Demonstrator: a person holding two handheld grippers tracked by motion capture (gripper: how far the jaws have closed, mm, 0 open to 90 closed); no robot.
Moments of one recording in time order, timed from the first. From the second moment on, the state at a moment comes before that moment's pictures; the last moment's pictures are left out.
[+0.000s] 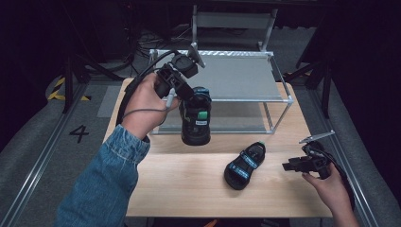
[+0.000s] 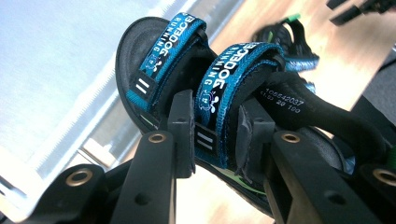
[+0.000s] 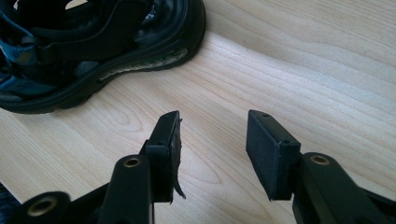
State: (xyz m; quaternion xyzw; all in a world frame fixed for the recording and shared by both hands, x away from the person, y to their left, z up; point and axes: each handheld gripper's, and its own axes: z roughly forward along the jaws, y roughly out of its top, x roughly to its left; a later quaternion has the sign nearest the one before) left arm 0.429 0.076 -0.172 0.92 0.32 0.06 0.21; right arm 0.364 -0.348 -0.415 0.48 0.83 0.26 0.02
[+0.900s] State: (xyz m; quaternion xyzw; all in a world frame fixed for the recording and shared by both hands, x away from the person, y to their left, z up) left arm 0.528 0.038 -0.185 0.92 0.32 0.09 0.23; right arm 0.350 -0.355 -0.416 0.49 0.83 0.26 0.02
